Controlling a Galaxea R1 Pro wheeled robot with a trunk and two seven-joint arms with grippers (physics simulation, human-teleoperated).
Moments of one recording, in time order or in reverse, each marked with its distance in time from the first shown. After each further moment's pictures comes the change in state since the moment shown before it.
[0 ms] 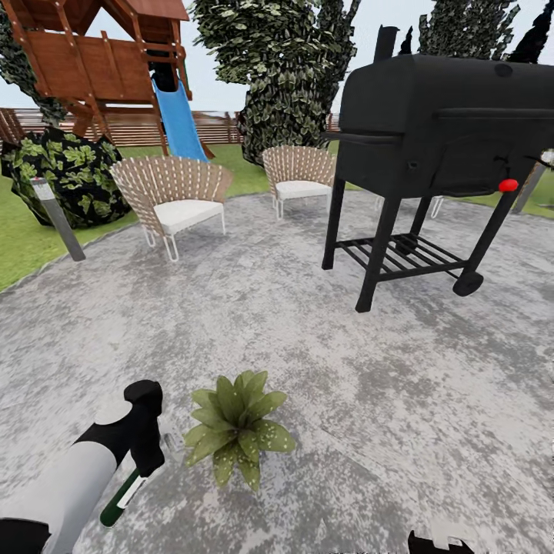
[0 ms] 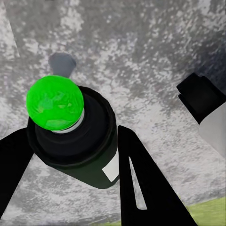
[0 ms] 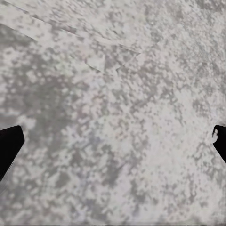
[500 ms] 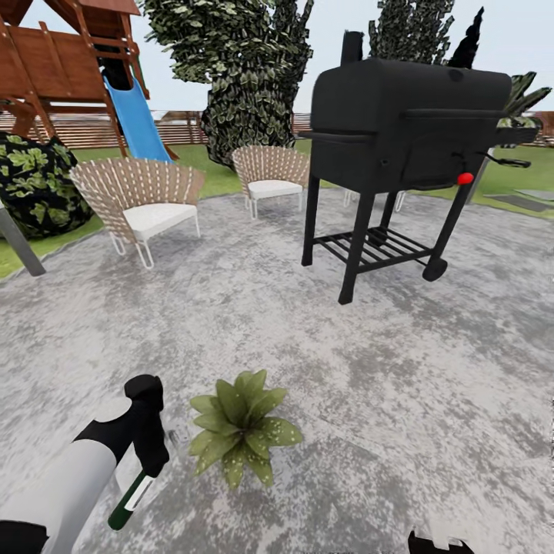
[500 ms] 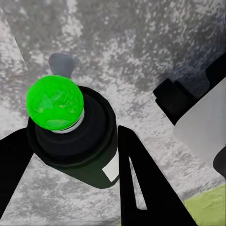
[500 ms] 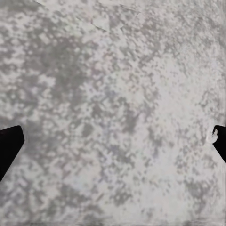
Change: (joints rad) left arm 0.001 0.002 -0.007 -0.058 0.001 -0.006 -0.133; right arm 0.000 0.000 0.000 0.000 -0.001 0.001 0.000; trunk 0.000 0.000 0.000
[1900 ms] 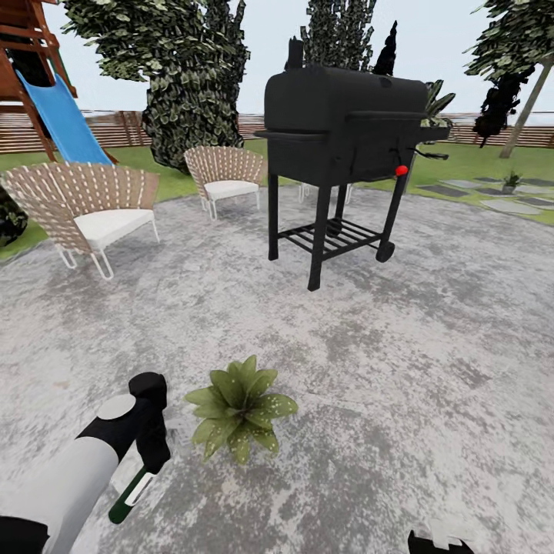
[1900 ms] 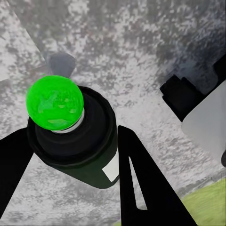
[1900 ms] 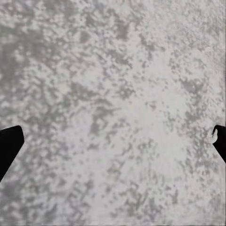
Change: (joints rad) left arm -0.010 0.001 -0.051 -0.006 0.005 0.001 0.000; right arm 0.000 -0.001 0.000 0.000 0.005 -0.002 0.005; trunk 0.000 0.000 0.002
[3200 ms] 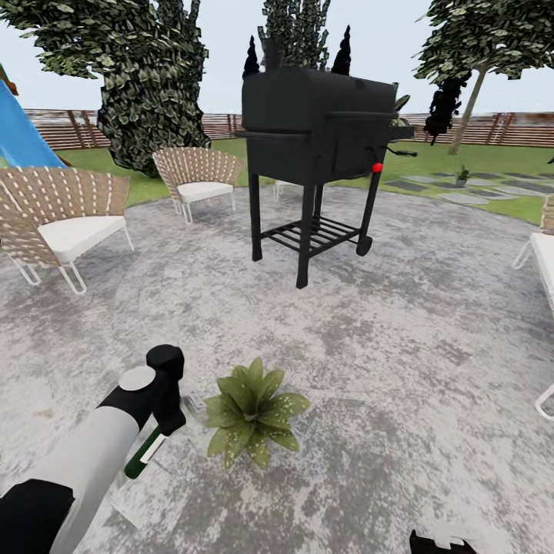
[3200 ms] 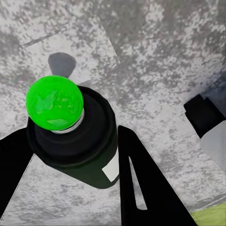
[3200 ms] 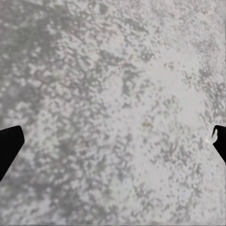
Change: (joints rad) left arm -0.117 -0.068 -0.013 0.005 -0.117 0.109 0.001; right arm 0.000 -0.004 0.000 -0.003 -0.001 0.000 -0.003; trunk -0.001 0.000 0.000
